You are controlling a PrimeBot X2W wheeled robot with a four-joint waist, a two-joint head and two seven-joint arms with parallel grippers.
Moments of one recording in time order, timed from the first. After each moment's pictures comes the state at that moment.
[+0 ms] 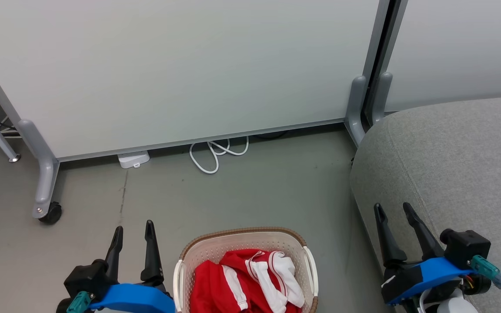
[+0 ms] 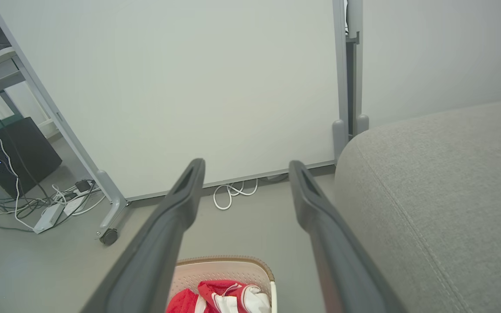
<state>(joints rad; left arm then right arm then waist) -0.02 0.05 -0.12 0.26 -0.38 0.00 -0.23 -0.12 -0.05 0.04 0.30 0.29 0.13 -0.18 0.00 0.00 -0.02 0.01</state>
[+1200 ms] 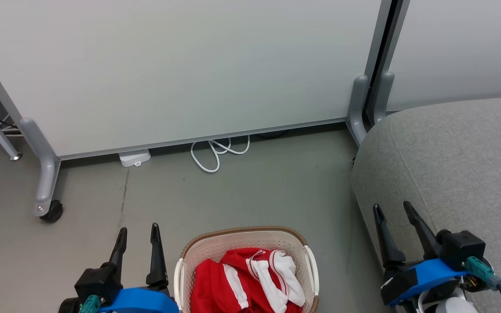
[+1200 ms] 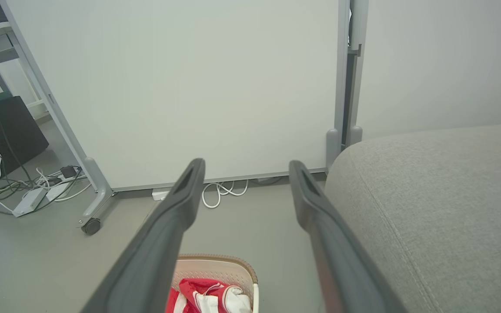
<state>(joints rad) -0.01 0.05 -0.14 0.27 -0.30 0.02 -0.26 -0.12 -0.05 0.04 0.30 0.19 0.13 -0.20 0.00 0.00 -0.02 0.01</state>
